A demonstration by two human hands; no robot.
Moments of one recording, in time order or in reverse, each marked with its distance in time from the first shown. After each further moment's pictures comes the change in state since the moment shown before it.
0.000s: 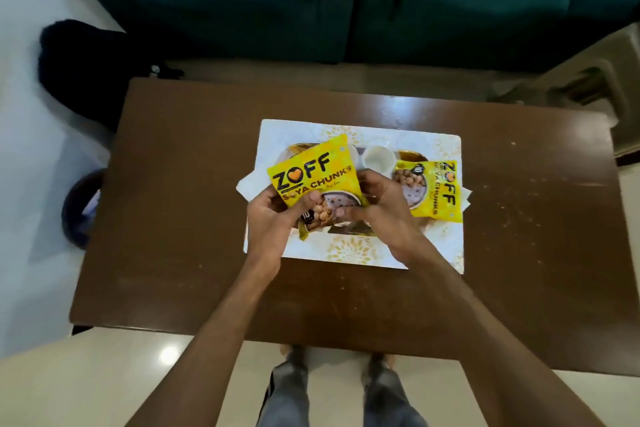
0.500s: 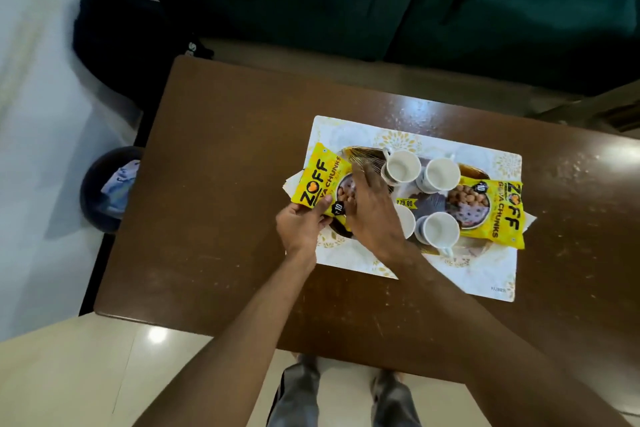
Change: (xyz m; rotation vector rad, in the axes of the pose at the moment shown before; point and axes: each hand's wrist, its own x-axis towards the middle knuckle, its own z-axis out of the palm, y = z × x) left_hand 0.069 -0.063 -0.047 -0.242 0.298 -0.298; right_hand 0.069 0.034 0.112 -0.976 0.092 -0.200
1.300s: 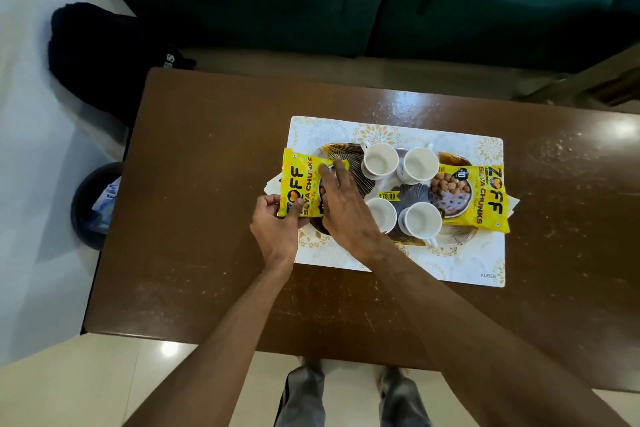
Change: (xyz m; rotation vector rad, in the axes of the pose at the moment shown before) left_hand -0.002 -0.002 -0.007 0.333 0.078 0.314; right_hand 0.002 0.005 0.011 0.008 -0.080 -0.111
